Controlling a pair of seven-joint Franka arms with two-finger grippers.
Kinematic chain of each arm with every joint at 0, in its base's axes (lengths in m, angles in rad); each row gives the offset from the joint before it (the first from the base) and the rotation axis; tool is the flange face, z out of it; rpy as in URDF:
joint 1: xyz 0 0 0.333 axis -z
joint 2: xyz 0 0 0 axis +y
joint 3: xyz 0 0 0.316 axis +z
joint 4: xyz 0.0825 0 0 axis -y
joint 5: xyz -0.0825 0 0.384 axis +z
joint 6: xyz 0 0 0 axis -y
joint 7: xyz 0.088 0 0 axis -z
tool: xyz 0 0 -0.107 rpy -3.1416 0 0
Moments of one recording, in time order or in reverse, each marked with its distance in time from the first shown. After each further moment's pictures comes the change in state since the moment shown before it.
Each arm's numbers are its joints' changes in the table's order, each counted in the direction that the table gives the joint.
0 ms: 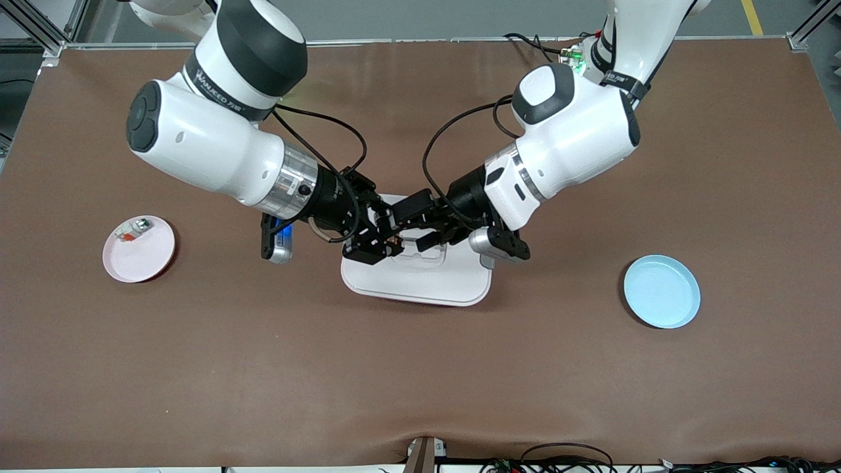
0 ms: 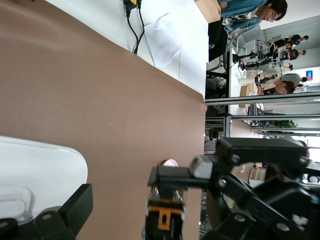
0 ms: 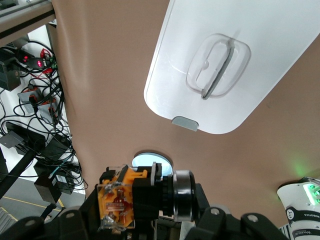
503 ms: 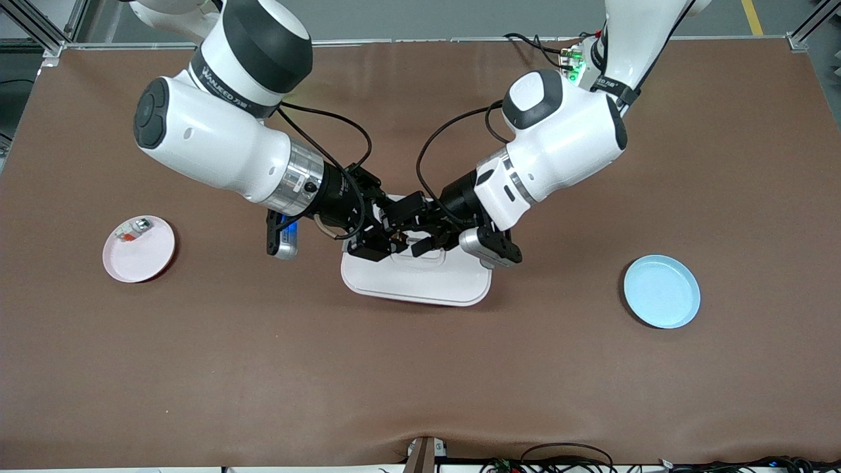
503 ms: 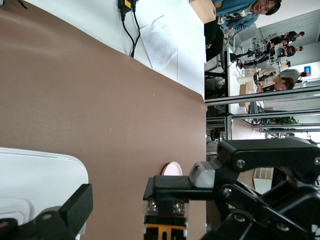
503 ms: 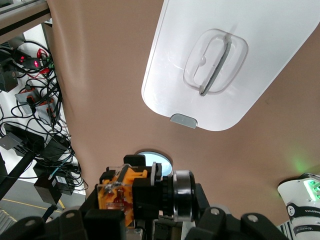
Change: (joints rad) left arm 0.013 0.012 0.001 0.003 0.000 0.027 0.036; right arm -0.005 0.000 0.000 0.002 0.000 0.000 0.022
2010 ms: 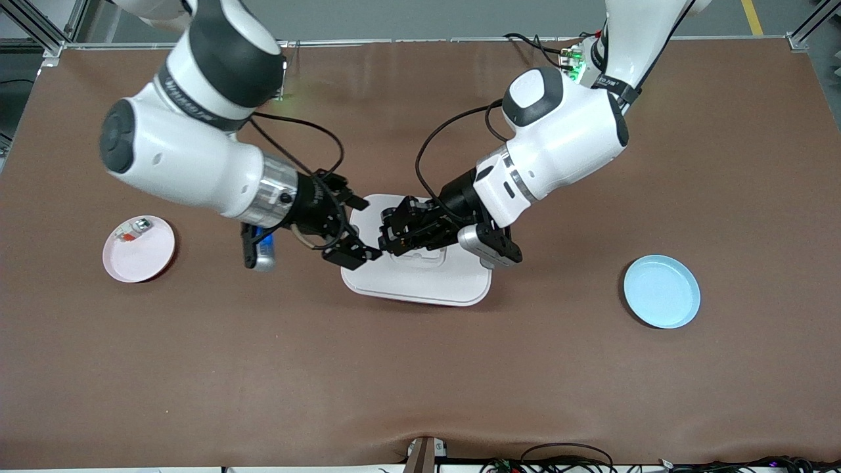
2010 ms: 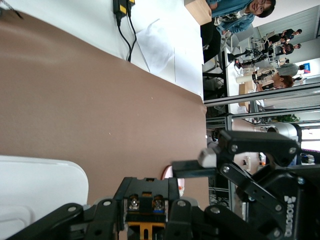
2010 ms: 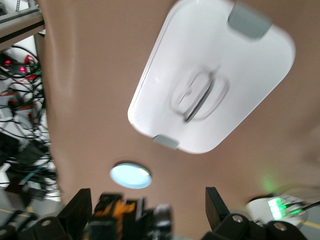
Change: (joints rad) left arm 0.000 -0.002 0.004 0.013 0.037 0.004 0.011; right arm 0.080 0.006 -0.022 0.029 -0.003 -0.200 -0.196
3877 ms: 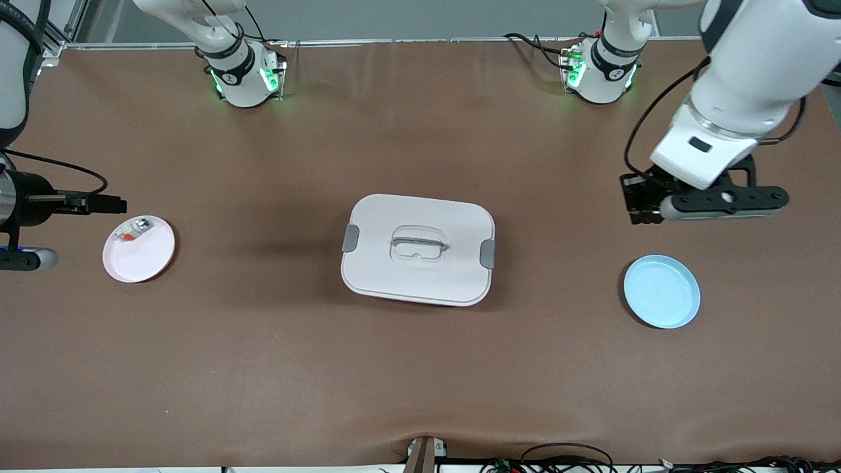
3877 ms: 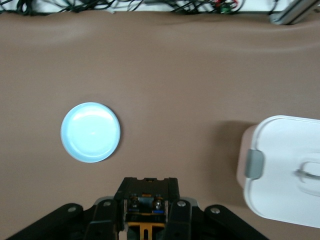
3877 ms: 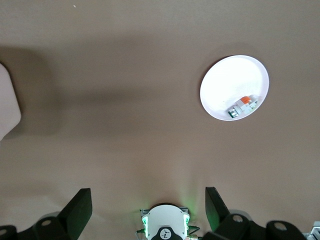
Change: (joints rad) left arm -0.366 -0.320 0.016 -0.017 0.883 -0.913 -0.157; right arm 0.425 -0.080 -0.011 0.029 -0.580 -0.611 -1.502
